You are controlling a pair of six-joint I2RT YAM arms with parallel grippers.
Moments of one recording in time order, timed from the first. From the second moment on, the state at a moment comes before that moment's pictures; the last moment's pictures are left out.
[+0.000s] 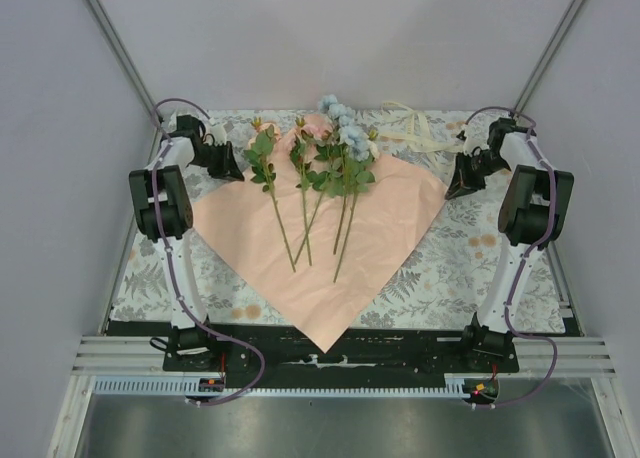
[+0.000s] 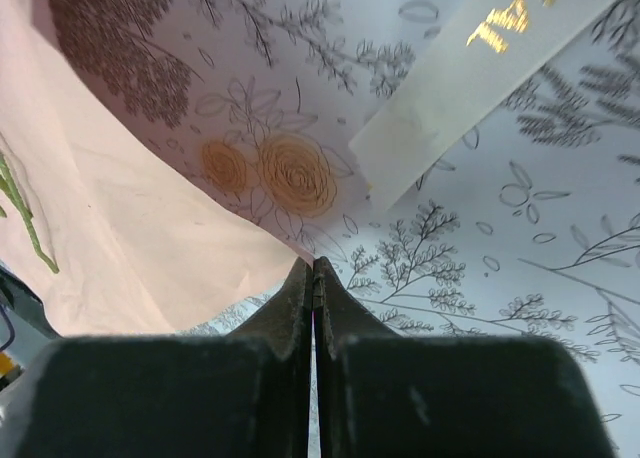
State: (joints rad) left arm 0.15 2.36 1.88 -0.73 0.68 0.24; right arm -0.22 2.23 1.77 -1.03 -0.55 -0.27
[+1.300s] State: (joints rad) left arm -1.35 1.09 0.44 -0.31 0.02 0.87; right arm 0.12 1.89 1.31 -1.03 -0.92 -0.39
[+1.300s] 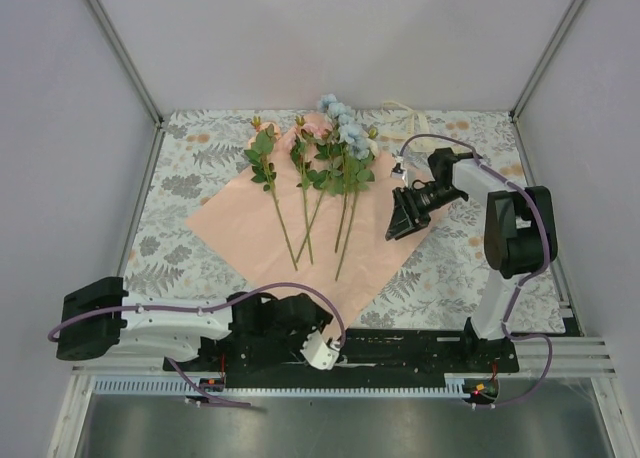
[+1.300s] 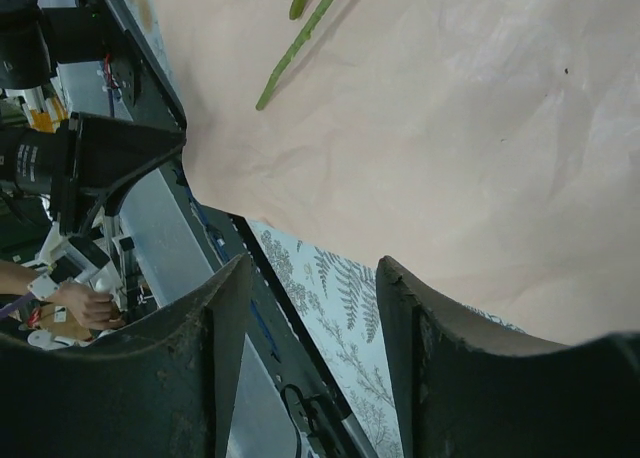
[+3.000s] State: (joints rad) left arm -0.38 1.98 1.41 -0.64 0.73 0.67; right arm 0.25 1.91 1.37 -0.89 -0.93 -0.32
